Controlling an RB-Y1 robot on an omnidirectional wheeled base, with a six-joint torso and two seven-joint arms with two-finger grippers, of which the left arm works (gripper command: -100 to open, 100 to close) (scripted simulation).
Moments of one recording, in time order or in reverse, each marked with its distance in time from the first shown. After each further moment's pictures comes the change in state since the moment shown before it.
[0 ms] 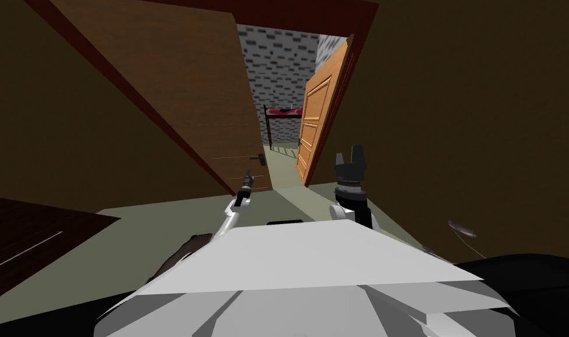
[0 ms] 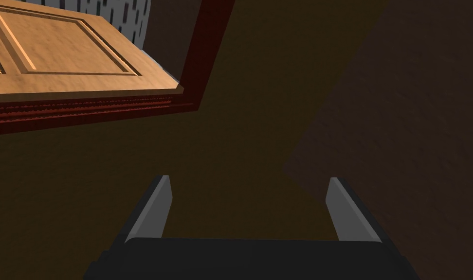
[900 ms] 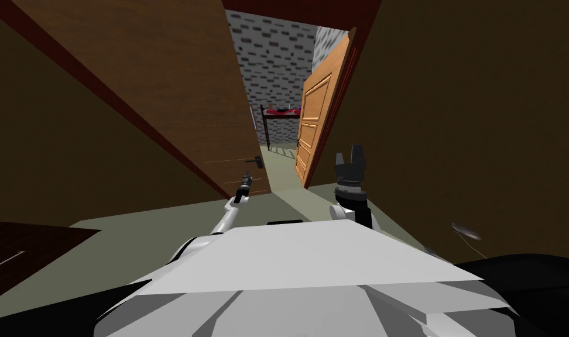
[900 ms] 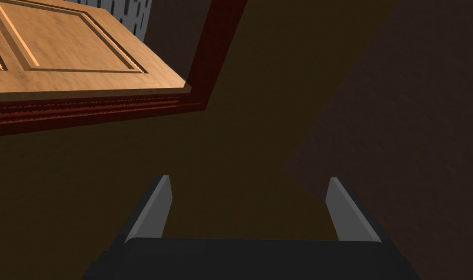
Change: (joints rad) arm -0.134 0.047 0.027 0.246 0.016 -0.023 0.032
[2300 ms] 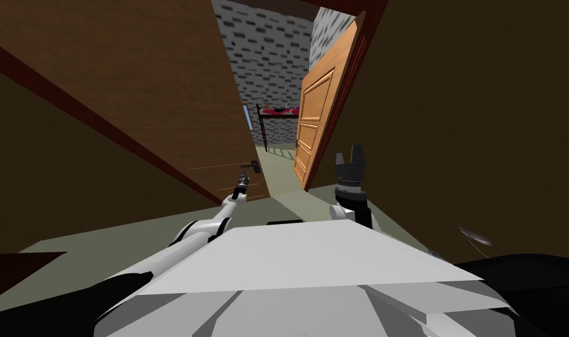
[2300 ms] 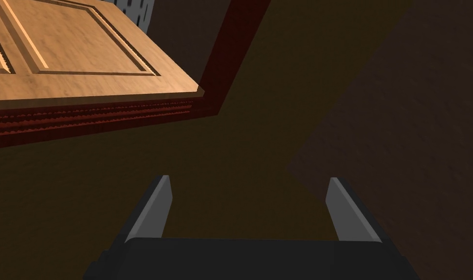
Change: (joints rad) arm -0.184 0.068 0.036 0.342 0.022 -0.039 0.048
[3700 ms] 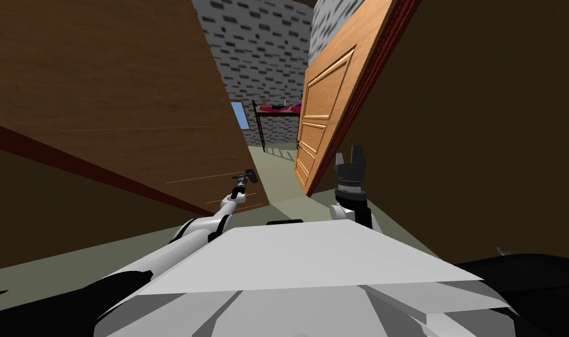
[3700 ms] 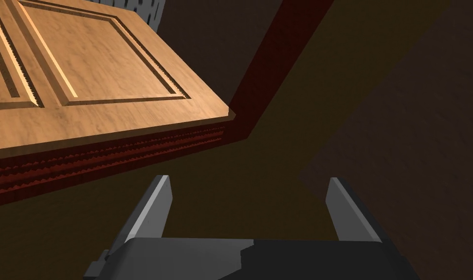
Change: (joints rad) arm -0.032 0.012 0.023 0.061 0.011 -0.001 -0.004
